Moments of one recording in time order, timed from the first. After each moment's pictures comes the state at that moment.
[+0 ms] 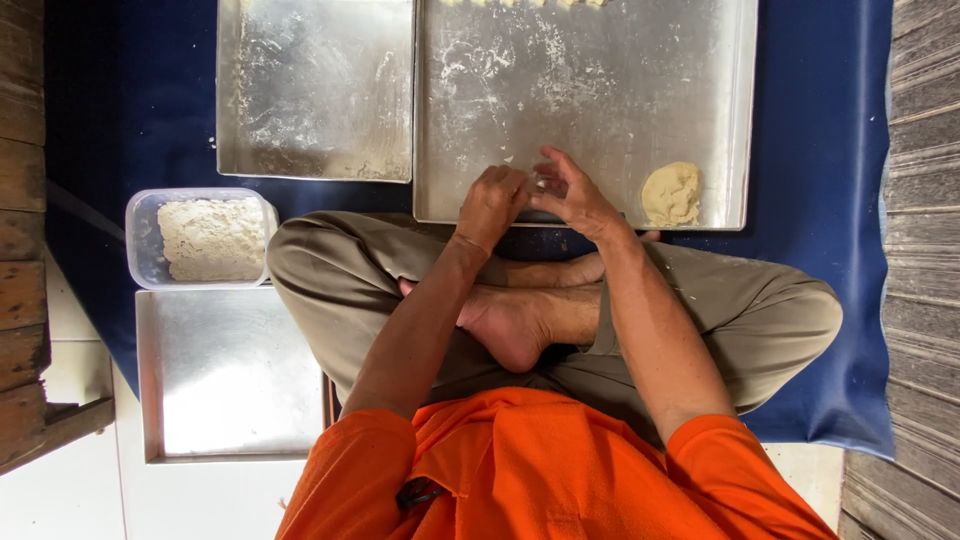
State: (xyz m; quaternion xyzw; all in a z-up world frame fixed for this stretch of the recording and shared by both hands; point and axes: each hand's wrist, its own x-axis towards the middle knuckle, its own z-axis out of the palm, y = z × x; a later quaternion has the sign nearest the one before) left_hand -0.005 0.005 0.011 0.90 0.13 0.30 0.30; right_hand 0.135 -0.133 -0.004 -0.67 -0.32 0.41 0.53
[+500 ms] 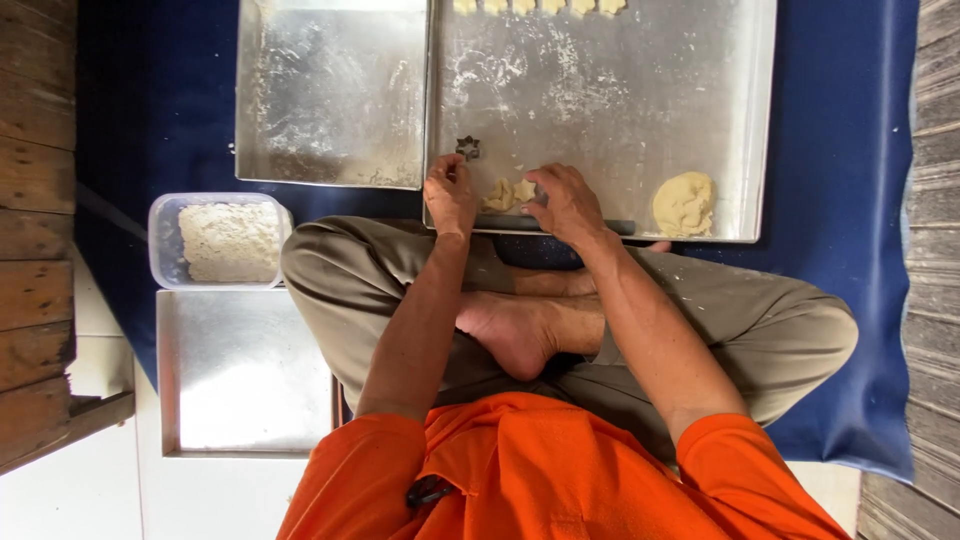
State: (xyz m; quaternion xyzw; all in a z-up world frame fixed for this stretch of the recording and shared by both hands) left_hand -0.019 0.056 -0.038 0.68 0.47 0.35 0.45; right_hand 0.119 -0.110 0.013 -0.77 -0.52 0.12 0.35
